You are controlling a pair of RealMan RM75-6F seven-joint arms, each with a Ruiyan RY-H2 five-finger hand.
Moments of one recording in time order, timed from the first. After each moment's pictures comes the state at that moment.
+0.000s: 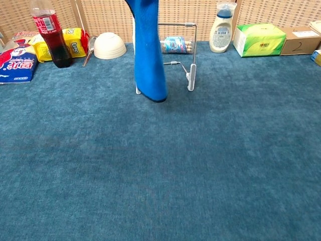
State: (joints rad) left arm -1.29 -1.14 -0.40 -2.03 0.25 1.22 0.80; right arm 0.10 -1.19 0.09 -1.56 -1.44 1.41 0.42
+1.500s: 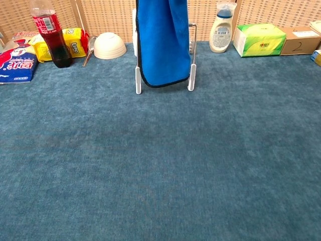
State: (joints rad) left arm -1.48 -1.47 -0.46 -1.43 0.11 1.15 0.87; right arm 0.05 -1.18 0.09 -1.55 -1.41 1.43 0.42
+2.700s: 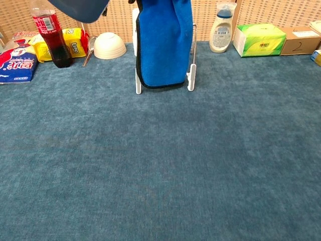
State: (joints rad) left arm -1.52 -1.81 -0.48 -0.77 0.32 0.91 0.77; right arm 0.03 -1.15 0.10 -1.61 -1.38 1.44 0.35
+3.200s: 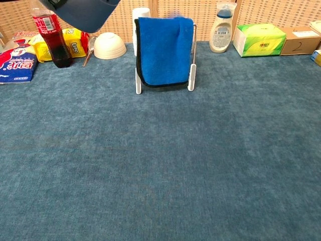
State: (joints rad) left arm -1.53 -1.90 -0.51 -0.59 0.39 0.83 0.78; right arm 0.02 -1.13 0.10 -1.65 -1.38 1.45 0.32
